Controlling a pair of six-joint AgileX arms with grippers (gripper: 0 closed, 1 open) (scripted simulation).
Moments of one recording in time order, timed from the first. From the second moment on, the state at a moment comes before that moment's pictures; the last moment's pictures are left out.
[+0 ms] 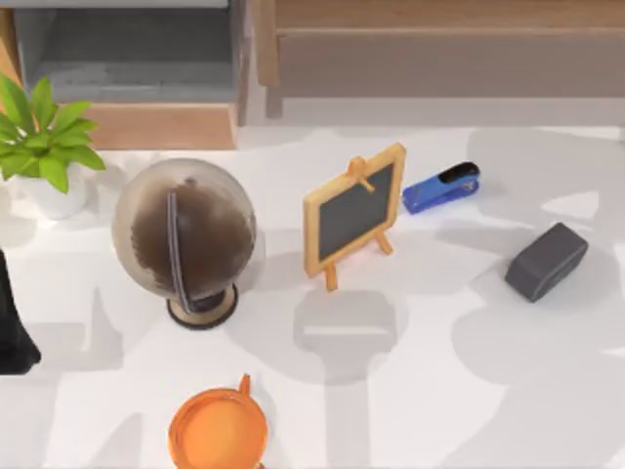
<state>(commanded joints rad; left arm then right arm) 0.00 0.00 0.00 0.00 0.00 0.00 -0.29 1.87 0.87 1.15 -0.04 -0.13</state>
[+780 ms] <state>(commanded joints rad) 0.00 0.00 0.00 0.00 0.00 0.00 -0.19 1.81 1.17 0.65 -0.13 -0.01</state>
